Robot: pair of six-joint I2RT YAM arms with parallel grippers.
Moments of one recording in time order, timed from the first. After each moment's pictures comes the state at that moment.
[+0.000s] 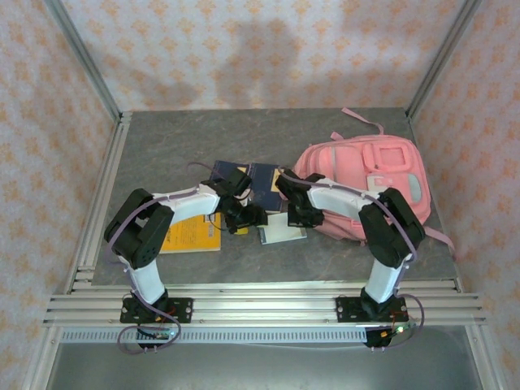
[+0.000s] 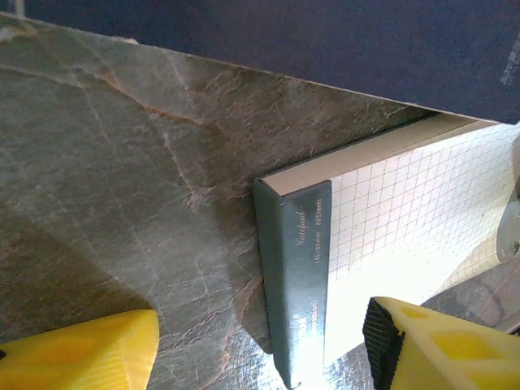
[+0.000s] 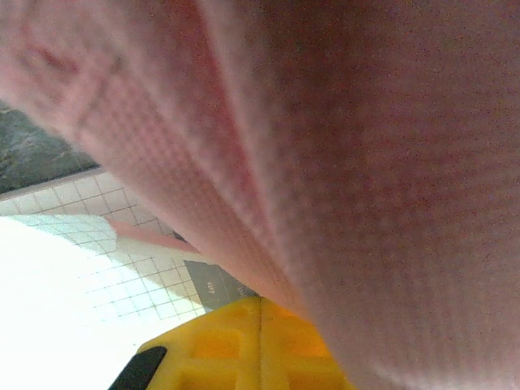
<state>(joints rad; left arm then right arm) -0.56 1.78 1.04 -0.51 0.43 -0.75 0.66 1.76 1.13 -0.88 0.11 0.73</state>
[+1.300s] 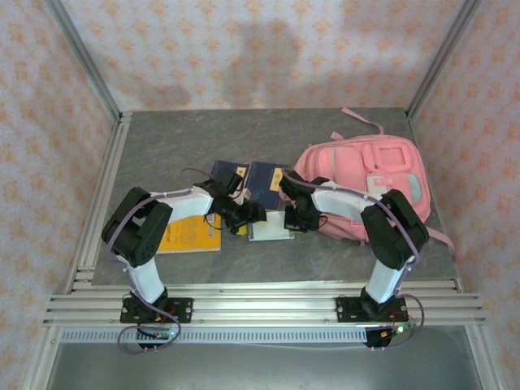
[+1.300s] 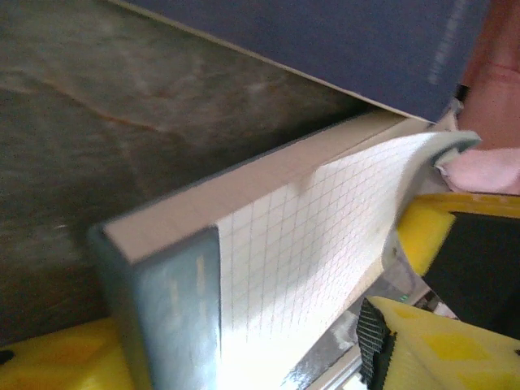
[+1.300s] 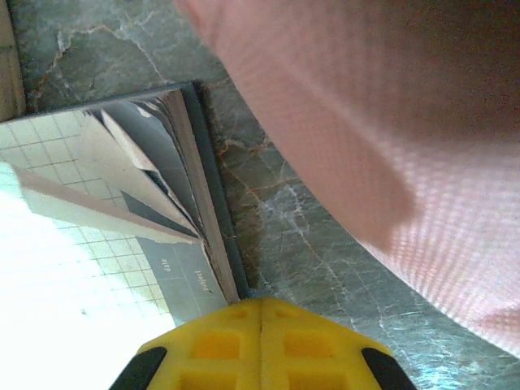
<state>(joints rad) -0.50 1.77 0.94 -0.31 0.65 -0.82 0.64 1.75 1.06 -0.77 -0.11 0.72</state>
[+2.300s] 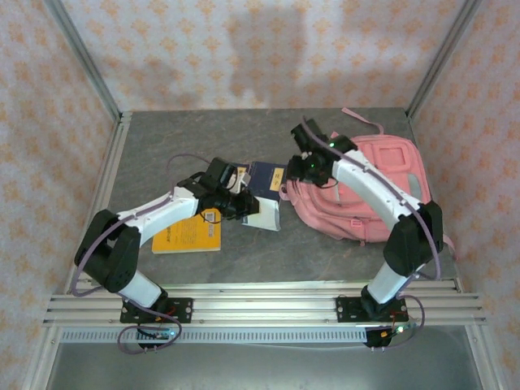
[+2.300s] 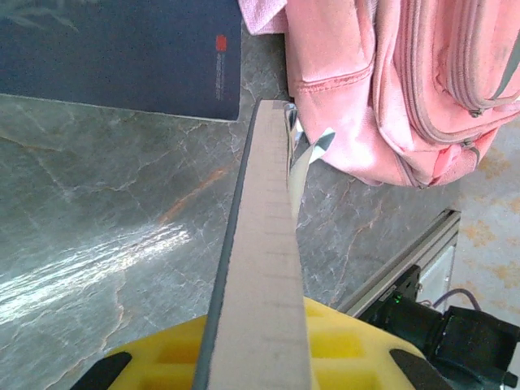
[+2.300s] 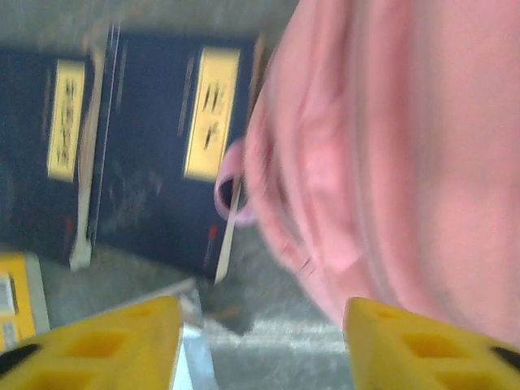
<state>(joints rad) -0.50 1.53 0.99 -0.44 0.55 -0.72 0.51 1.66 1.57 -1.03 0.09 0.60</state>
